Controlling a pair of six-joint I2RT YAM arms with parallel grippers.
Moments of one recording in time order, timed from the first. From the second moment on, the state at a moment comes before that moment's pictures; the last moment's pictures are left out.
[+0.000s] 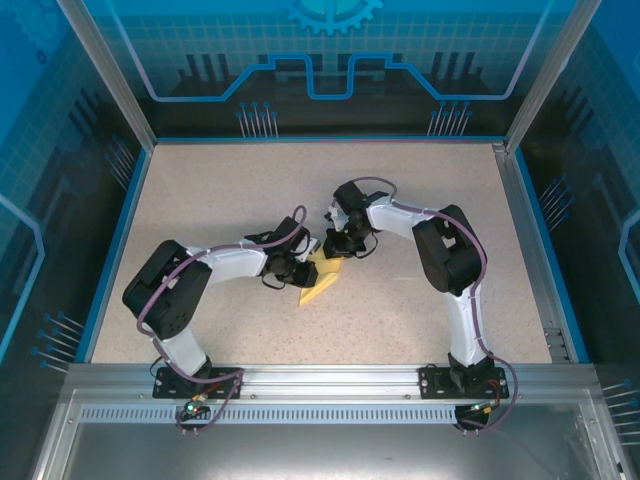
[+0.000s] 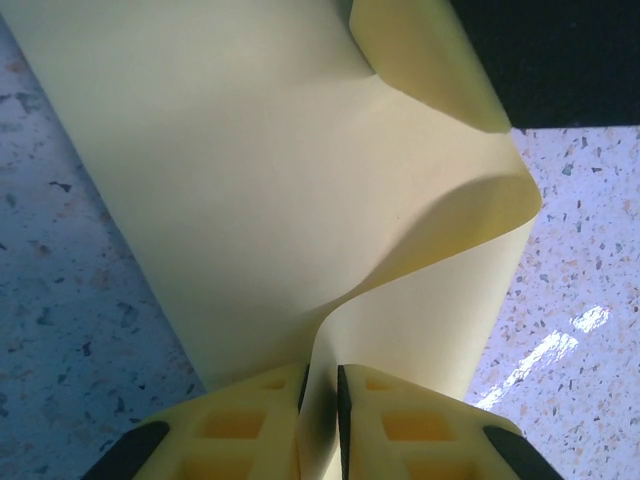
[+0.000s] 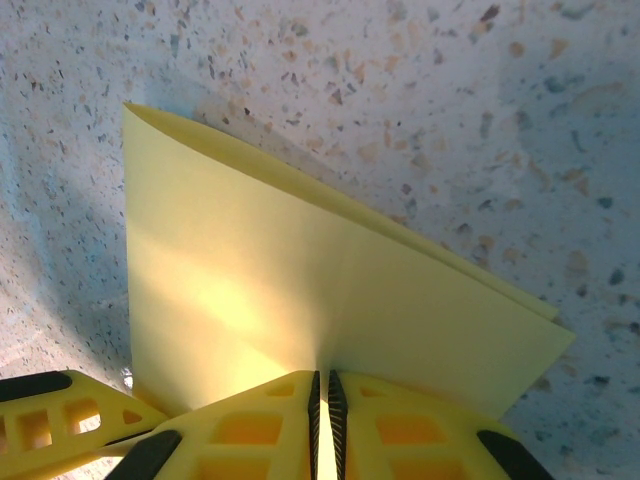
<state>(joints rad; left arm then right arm) -0.57 1.72 0.89 -0.33 0.27 -0.32 0.54 2.13 1.48 -0.69 -0.46 0.34</state>
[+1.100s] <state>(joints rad) -0.57 1.72 0.89 -0.33 0.25 -0.32 0.60 1.84 1.02 -0.21 -0.68 0.68</state>
